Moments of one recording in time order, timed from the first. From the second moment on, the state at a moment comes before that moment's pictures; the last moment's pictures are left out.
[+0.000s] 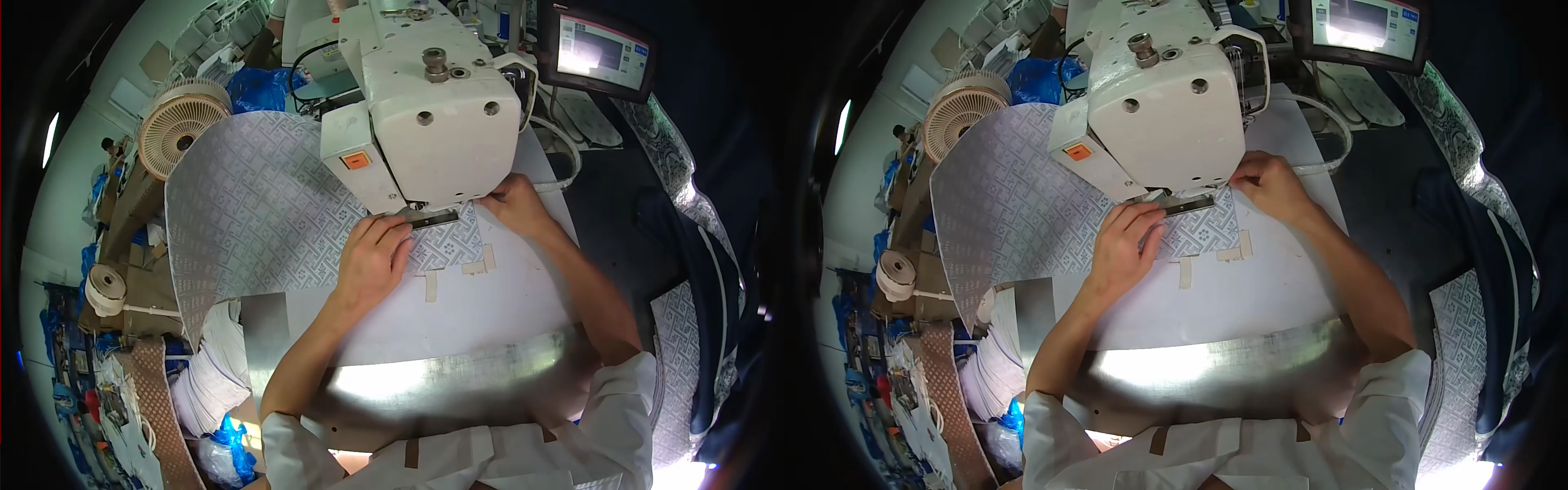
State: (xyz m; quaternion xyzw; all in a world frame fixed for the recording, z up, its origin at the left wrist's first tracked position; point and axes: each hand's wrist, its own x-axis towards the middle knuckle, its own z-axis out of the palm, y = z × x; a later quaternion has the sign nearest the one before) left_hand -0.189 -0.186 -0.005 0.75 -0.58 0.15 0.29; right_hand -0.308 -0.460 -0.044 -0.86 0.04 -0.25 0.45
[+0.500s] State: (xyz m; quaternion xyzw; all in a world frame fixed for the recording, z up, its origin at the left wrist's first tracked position) left_hand -0.184 -0.214 -0.016 0.75 -0.62 0.13 0.21; right_hand -0.311 -0.455 -0.033 -0.90 -0.05 -0.28 0.32
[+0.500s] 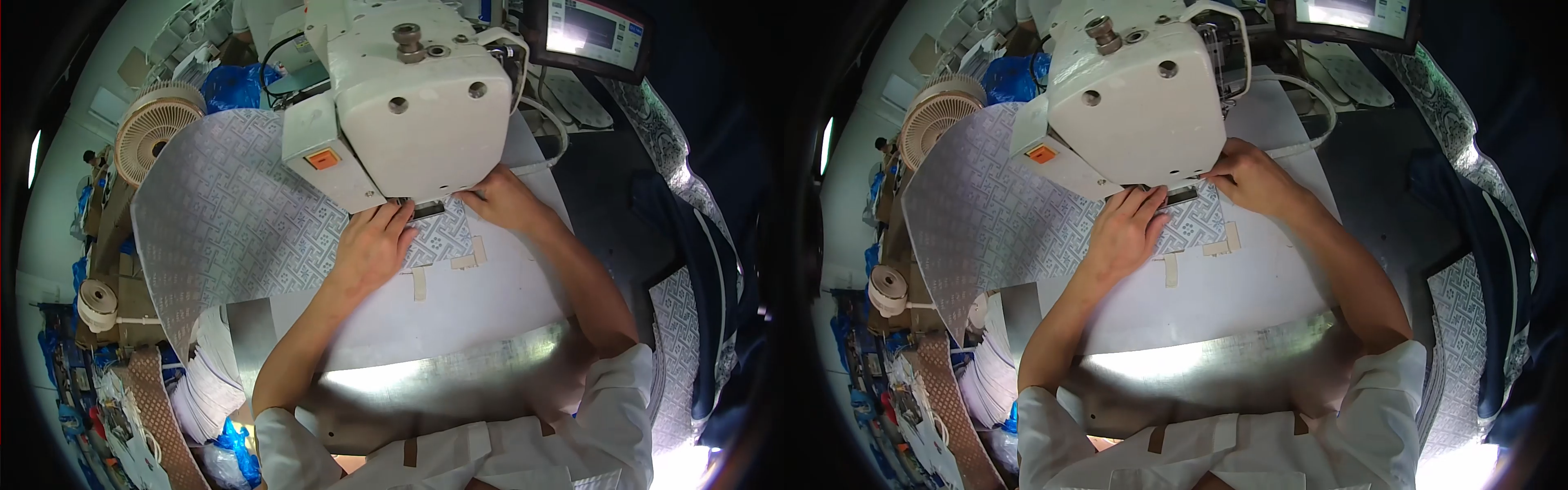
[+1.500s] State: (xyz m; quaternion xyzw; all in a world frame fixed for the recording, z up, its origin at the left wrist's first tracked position) left_hand -0.196 -0.227 -0.018 0.75 -0.61 0.18 0.19; right_hand -0.313 -0.475 -0.050 -0.89 -0.11 -0.31 0.33
